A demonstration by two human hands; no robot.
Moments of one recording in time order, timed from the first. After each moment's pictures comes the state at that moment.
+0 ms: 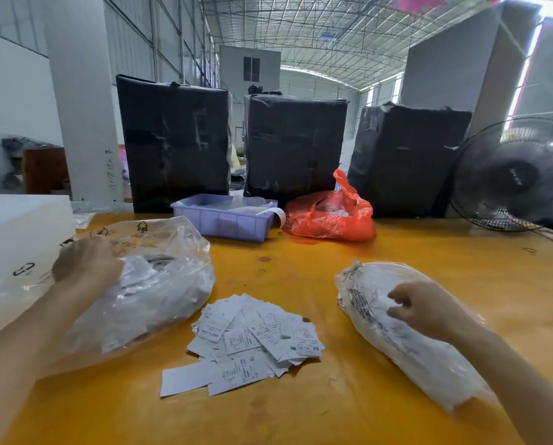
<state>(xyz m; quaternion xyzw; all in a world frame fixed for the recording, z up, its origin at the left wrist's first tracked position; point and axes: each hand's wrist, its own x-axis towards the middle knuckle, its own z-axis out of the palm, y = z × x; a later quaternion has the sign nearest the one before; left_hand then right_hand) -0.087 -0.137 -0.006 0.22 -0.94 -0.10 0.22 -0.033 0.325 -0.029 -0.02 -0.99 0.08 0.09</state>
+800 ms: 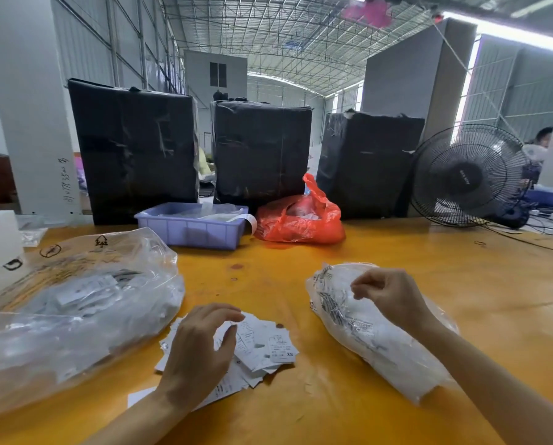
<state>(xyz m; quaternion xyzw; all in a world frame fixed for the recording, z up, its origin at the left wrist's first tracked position) -0.015 0.027 -0.075 -0.24 -0.85 -0.31 0.35 -0.024 0.316 -0.025 0.02 -0.88 0.40 0.27</state>
